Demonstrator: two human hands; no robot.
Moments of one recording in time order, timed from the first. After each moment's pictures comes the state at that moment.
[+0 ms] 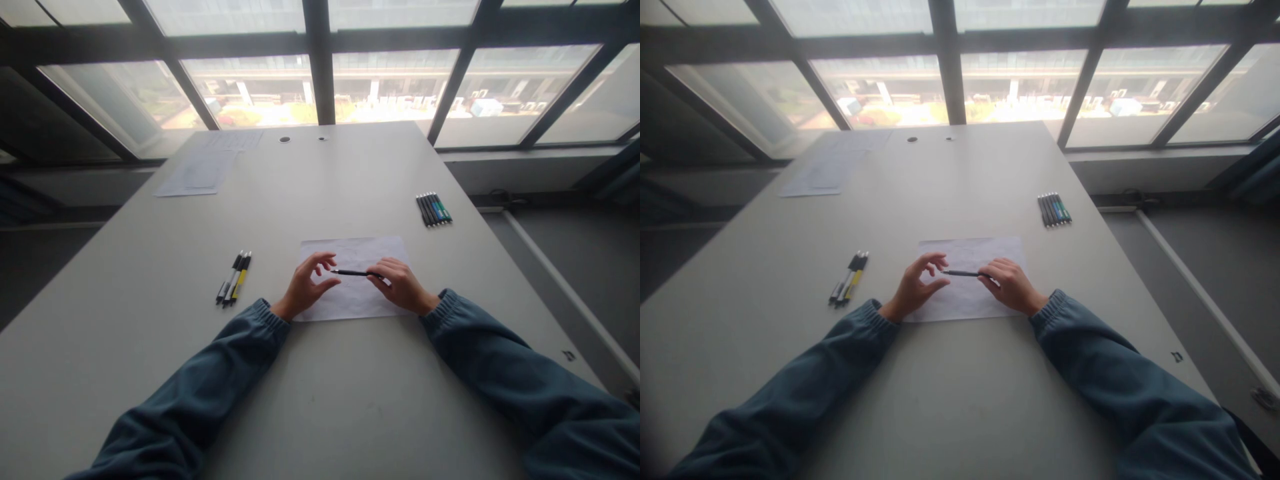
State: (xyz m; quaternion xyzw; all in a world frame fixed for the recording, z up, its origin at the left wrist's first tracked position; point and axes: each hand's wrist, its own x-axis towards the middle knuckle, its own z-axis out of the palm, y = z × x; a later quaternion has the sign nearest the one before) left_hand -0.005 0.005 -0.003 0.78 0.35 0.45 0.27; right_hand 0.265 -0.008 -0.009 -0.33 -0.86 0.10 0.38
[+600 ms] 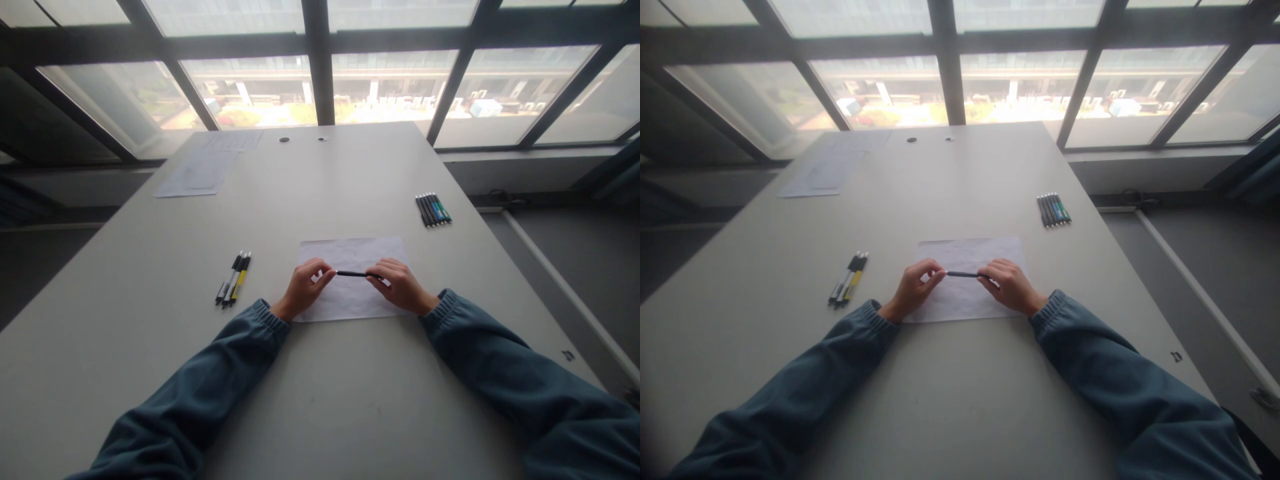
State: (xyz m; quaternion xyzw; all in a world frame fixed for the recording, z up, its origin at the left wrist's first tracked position) left_hand -0.007 0.004 -0.004 0.78 0.40 0.41 0.25; right_hand 0.265 -0.008 -0.009 -0.33 -0.86 0.10 0.37
